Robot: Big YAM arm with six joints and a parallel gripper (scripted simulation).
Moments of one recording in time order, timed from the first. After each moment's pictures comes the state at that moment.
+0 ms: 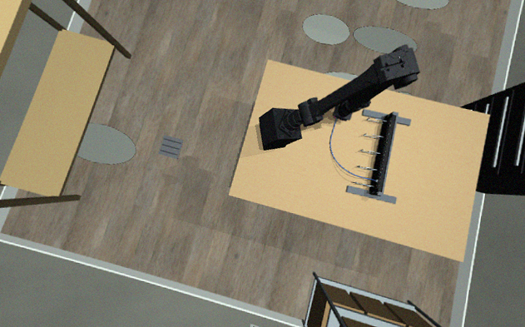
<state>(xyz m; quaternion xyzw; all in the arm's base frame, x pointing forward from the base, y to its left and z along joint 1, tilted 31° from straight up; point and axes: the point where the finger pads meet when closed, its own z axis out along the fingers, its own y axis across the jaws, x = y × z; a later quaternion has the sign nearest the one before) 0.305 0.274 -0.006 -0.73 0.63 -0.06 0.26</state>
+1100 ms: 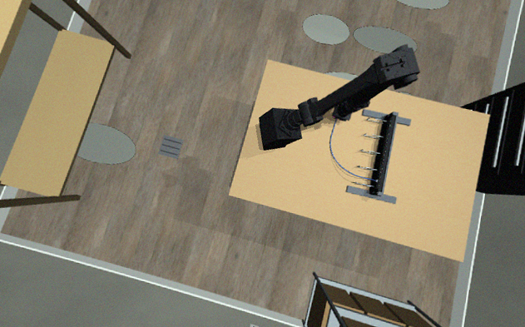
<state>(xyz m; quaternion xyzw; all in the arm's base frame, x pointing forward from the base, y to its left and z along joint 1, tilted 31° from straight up) 0.302 0.271 -0.008 -0.73 0.63 -0.06 0.26</state>
